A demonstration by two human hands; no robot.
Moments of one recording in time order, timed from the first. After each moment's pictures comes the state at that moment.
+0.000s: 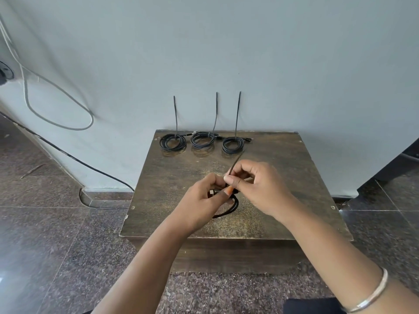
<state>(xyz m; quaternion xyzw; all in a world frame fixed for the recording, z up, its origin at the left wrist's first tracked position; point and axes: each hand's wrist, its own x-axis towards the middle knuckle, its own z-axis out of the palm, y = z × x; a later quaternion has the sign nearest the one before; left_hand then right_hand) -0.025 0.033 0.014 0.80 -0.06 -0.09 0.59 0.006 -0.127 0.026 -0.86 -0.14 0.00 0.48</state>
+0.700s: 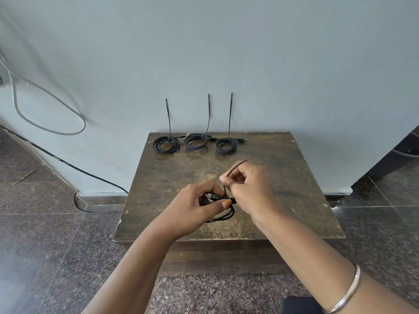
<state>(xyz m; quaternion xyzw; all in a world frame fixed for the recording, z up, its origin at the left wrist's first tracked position) -0.025 0.042 0.014 0.81 -0.14 -0.12 0.56 0.006 -0.110 0.011 -0.85 0.03 -0.05 0.53</state>
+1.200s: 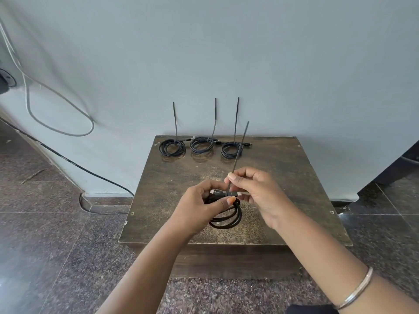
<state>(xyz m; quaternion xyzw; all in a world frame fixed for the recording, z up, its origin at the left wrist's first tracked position) -0.022 0.034 0.004 0.76 -0.01 -0.09 0.65 0.011 -0.126 0.014 -0.72 0.03 0.13 0.68</state>
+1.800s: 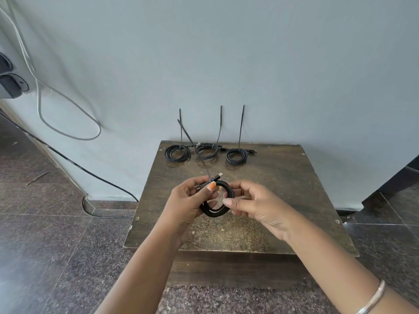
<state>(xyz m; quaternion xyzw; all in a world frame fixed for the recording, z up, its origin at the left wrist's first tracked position) -0.012 0.053 0.006 0.57 0.10 -0.07 0.81 0.007 -0.127 0.017 -0.69 -0.02 0.26 0.67</state>
